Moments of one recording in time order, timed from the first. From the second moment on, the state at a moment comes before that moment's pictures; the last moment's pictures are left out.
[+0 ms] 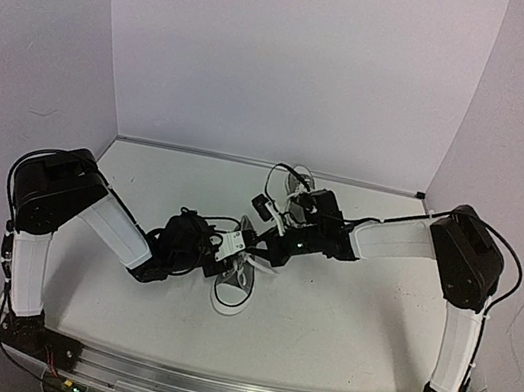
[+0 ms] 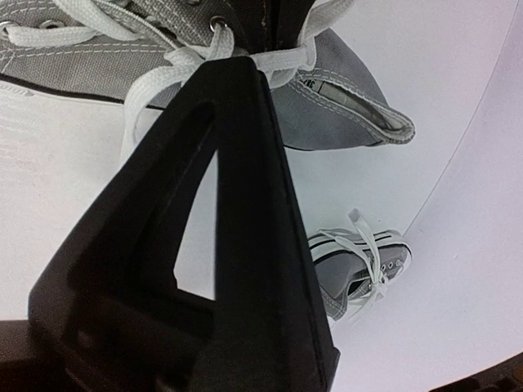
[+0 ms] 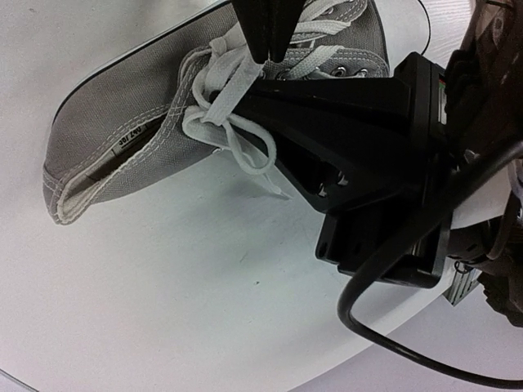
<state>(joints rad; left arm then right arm) -0.89 1.99 0.80 0.83 -0.08 0.54 0.72 2.04 1.26 0.10 -0.61 -0.06</state>
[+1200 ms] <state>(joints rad) -0.88 2.03 0.80 0.93 0.03 0.55 0.55 1.99 1.25 0.13 -0.66 0.16</state>
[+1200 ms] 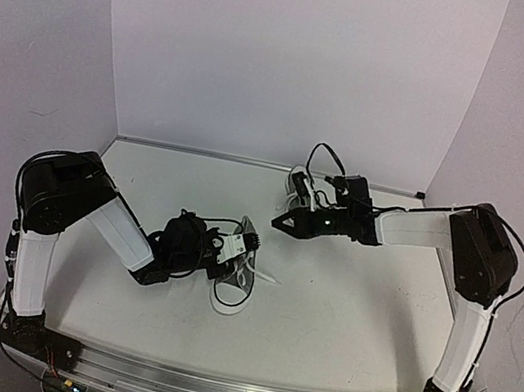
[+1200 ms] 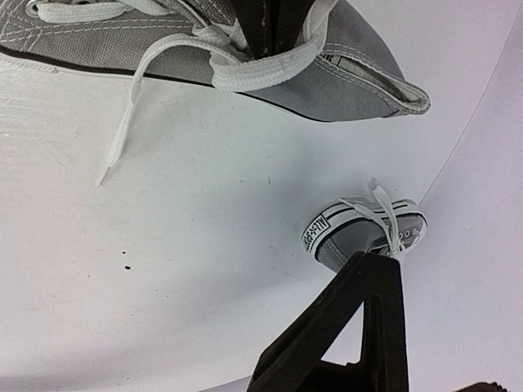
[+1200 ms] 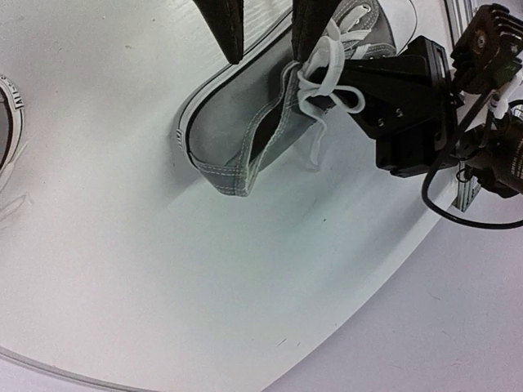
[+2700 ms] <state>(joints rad) -0.88 2.05 0.82 0.93 0.05 0.61 0.61 2.16 1.32 0.06 -0.82 0.25</state>
